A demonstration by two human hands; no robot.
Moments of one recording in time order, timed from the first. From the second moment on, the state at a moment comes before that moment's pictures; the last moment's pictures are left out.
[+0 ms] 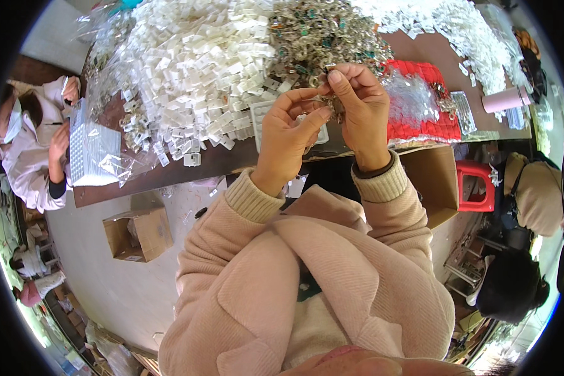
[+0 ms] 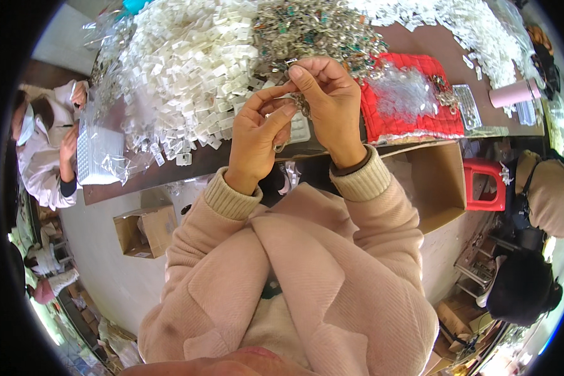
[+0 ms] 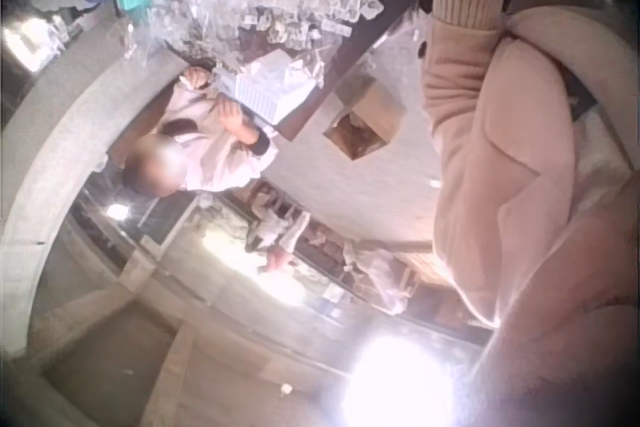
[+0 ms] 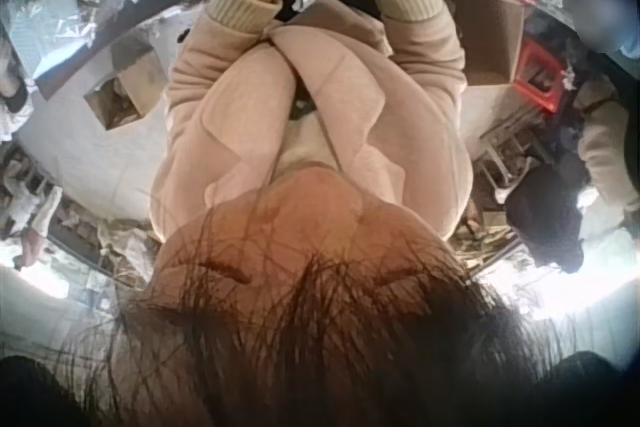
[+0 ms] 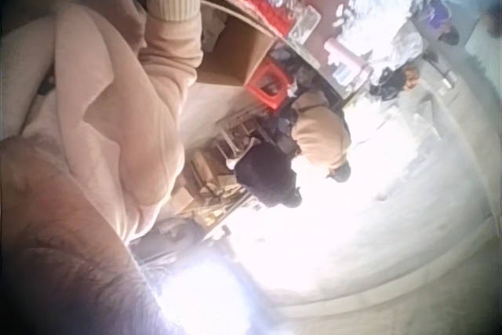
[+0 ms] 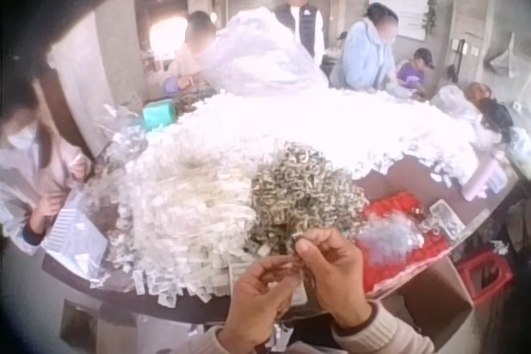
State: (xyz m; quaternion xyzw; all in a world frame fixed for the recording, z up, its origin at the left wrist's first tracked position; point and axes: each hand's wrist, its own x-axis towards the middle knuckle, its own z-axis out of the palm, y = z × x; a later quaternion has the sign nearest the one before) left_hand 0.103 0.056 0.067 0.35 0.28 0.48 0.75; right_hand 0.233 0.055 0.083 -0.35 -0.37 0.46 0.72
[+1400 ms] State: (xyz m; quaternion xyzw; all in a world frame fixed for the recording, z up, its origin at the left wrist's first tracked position) left_hand 0.157 0.060 0.058 0.38 0.36 0.50 0.69; right_hand 0.309 0.018 0.041 -0.32 -0.25 0.63 0.66
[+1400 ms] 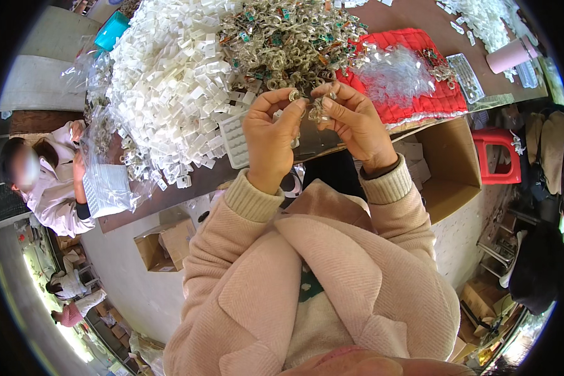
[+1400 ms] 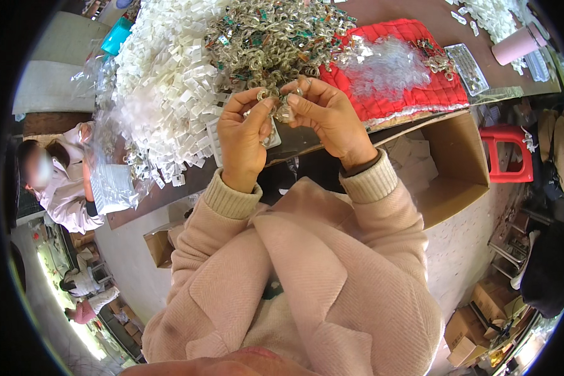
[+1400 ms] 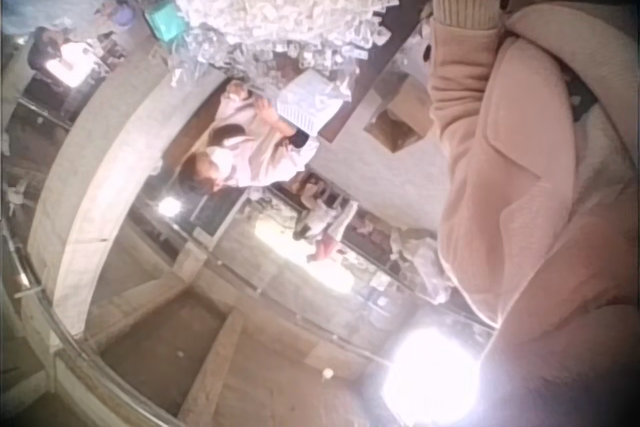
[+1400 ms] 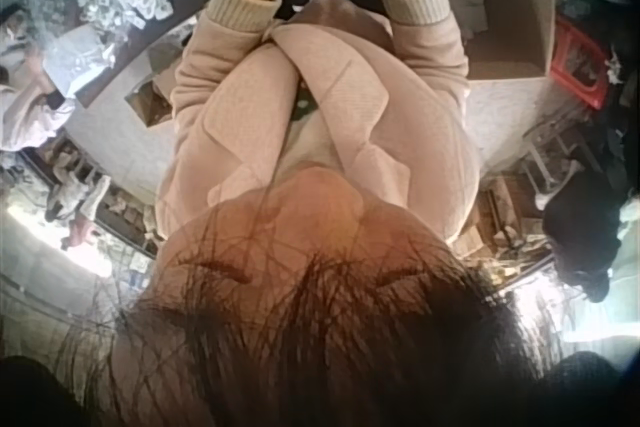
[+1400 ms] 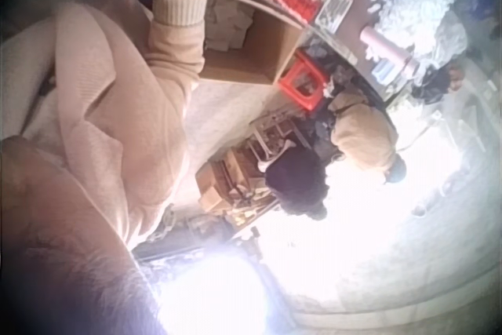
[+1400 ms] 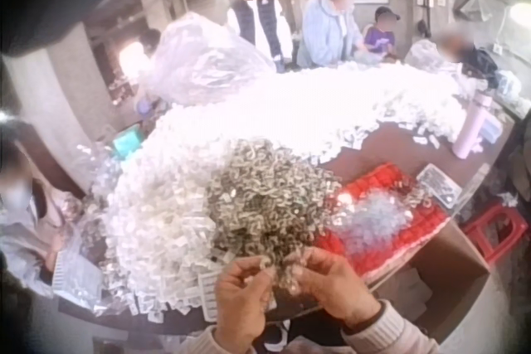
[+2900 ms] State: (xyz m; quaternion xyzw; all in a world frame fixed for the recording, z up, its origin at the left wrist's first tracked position) left_hand 0.068 0.026 0.072 0.61 0.31 0.42 0.59; right_hand 0.267 -0.019 0.082 -0.40 -0.57 0.49 0.52
